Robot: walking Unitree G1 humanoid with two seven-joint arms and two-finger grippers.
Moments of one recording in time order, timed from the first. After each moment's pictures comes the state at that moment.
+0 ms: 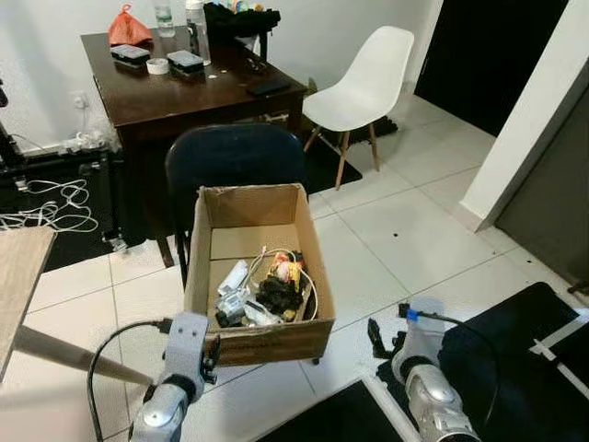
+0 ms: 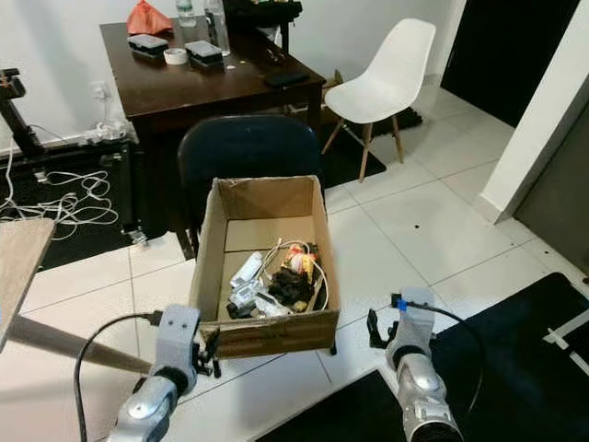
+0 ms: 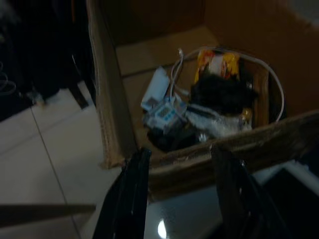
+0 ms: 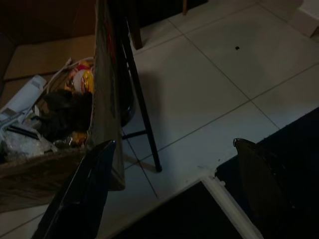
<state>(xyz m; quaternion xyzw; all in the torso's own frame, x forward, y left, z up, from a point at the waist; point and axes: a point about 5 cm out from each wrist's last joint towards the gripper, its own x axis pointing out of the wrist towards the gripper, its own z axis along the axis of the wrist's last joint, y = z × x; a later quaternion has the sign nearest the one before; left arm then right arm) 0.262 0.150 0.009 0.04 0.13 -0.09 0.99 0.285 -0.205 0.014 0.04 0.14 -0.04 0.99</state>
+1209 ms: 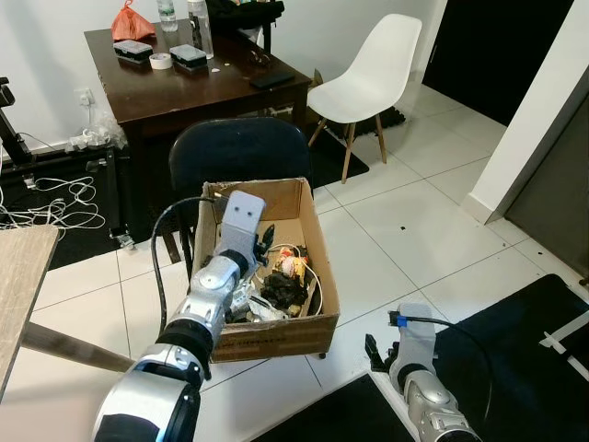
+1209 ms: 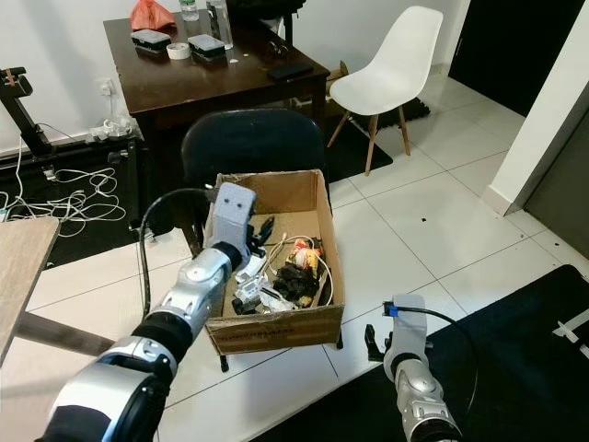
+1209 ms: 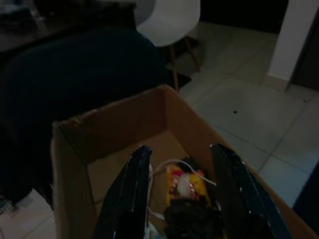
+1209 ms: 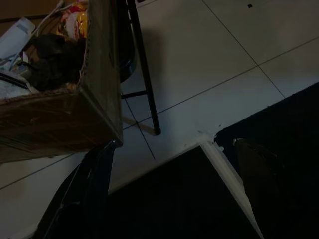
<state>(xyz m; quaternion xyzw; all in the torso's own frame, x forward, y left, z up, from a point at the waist) 0.380 0.097 0.140 0.04 -0.01 -0.17 0.98 0.280 -0.200 -0.004 0.02 0.22 -0.03 0.98</state>
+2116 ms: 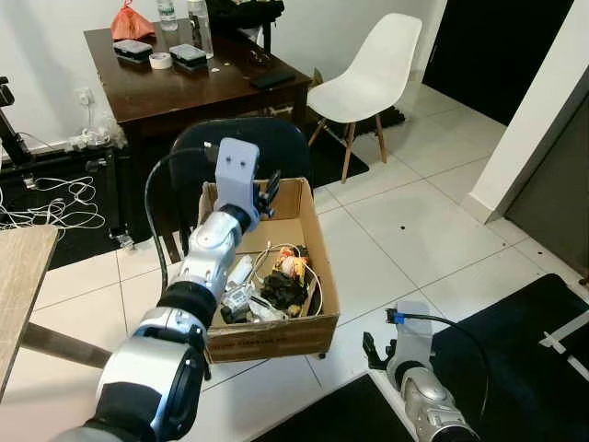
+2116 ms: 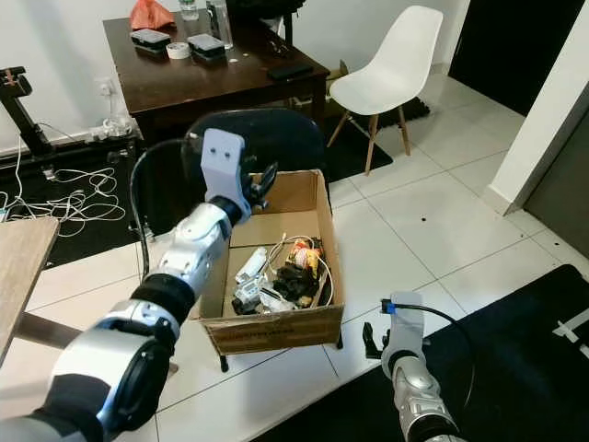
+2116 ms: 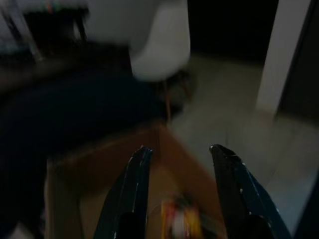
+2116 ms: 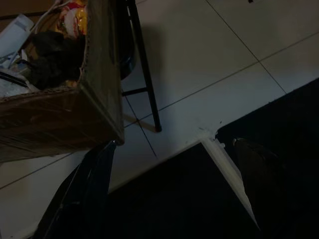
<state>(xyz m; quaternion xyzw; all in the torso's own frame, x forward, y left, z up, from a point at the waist) 0.386 0.094 0.159 0.03 -0.05 -0.19 0.98 0.280 -0.196 -0.007 0.02 0.22 -0.03 0.97</state>
